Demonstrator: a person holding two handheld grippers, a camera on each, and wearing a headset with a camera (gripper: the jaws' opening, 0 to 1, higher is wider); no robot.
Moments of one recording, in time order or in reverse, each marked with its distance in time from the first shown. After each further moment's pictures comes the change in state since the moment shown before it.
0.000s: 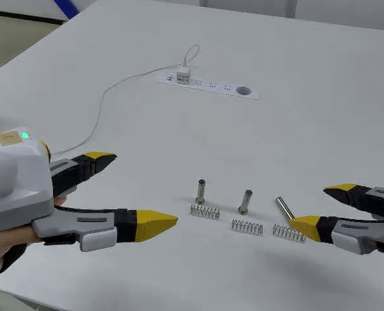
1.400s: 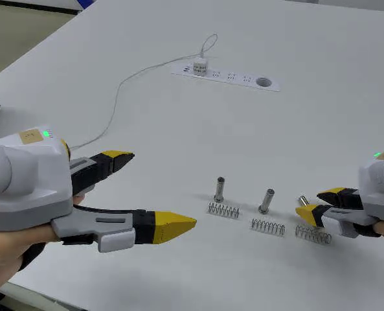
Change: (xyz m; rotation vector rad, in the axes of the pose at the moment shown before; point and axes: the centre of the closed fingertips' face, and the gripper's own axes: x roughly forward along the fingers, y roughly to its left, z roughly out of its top) left arm 0.005 0.006 -0.009 -0.015 0.030 -0.012; right arm 0.064 -0.020 -0.028 0.073 0.124 -0.050
